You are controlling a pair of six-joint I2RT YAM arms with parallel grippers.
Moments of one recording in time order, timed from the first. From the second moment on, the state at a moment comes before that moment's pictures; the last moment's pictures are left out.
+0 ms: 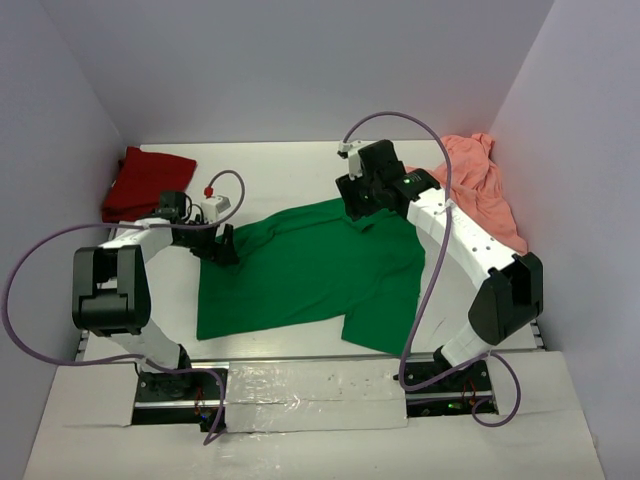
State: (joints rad) left arm 0.01 1.65 0.95 -0.48 0.61 0.37; right arm 0.50 1.57 1.45 -0.70 -0.02 -0.03
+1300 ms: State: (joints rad) left arm -0.04 1.71 0.94 -0.51 0.60 0.35; right arm 0.44 1.72 1.44 -0.71 0.03 -0.12
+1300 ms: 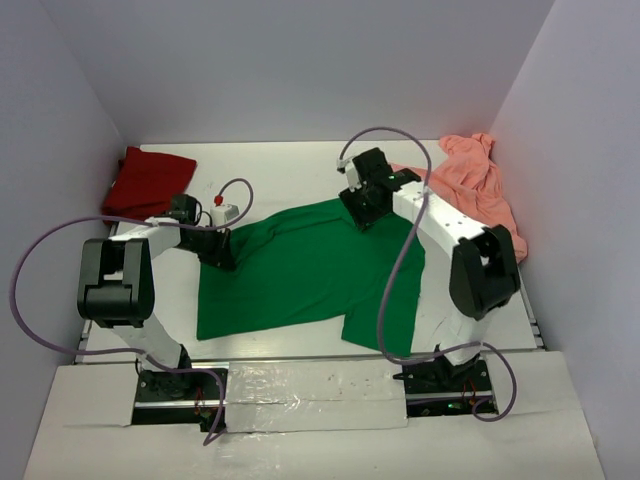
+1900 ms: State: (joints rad) left arm -0.04 1.71 0.92 -0.51 0.60 0.35; right arm 0.44 1.90 1.30 -0.55 0.26 -0.23
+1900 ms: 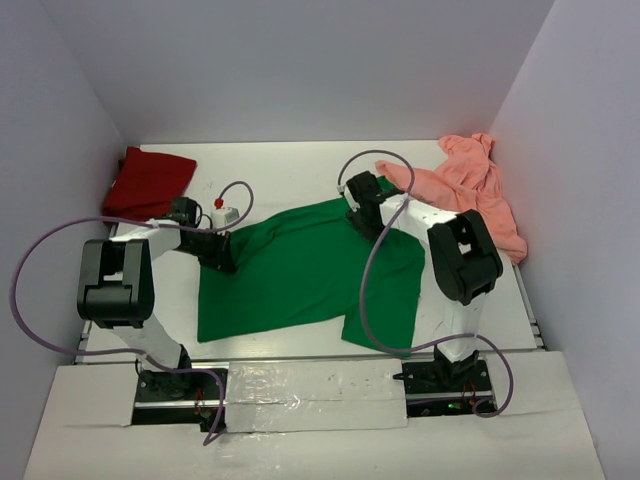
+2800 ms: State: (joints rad) left arm -0.04 1.66 0.90 -0.51 0.60 0.35; right arm 0.49 1.76 1.00 0.00 0.30 -0.67
